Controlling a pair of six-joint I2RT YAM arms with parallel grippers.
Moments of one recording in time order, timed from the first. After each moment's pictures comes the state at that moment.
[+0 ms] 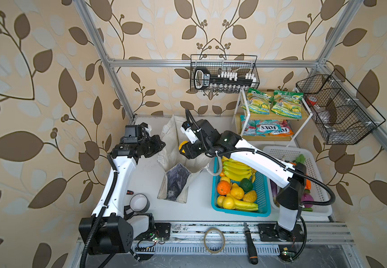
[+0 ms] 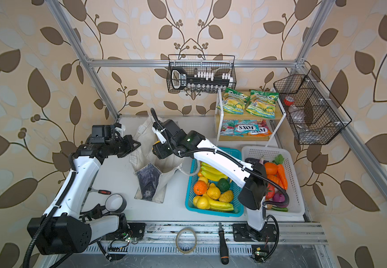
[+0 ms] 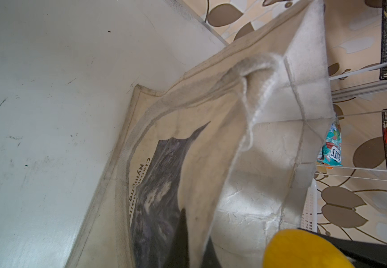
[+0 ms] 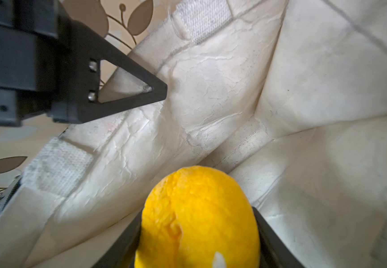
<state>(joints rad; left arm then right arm) 0.09 1.20 1.16 -0.76 0.49 -0.51 0.92 1.91 1.94 -0.78 -0.04 0.26</state>
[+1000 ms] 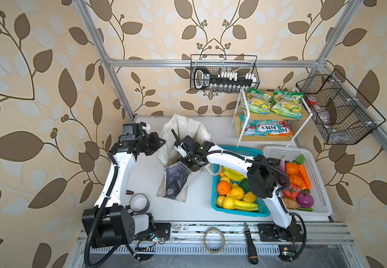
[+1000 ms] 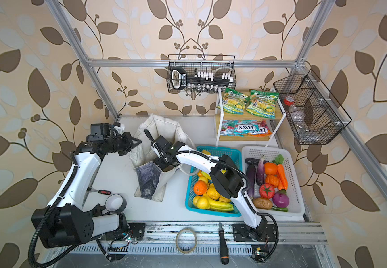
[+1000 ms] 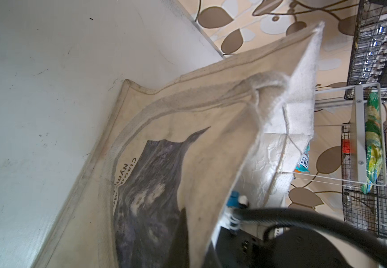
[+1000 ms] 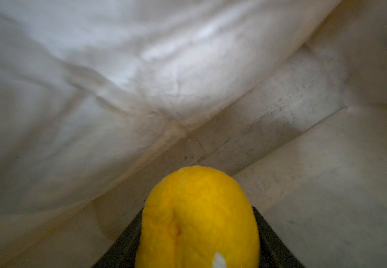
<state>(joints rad) 0.15 1.26 1.15 -0.69 0.63 -0.59 0.91 2.25 1.91 -0.70 -0.07 0.23</state>
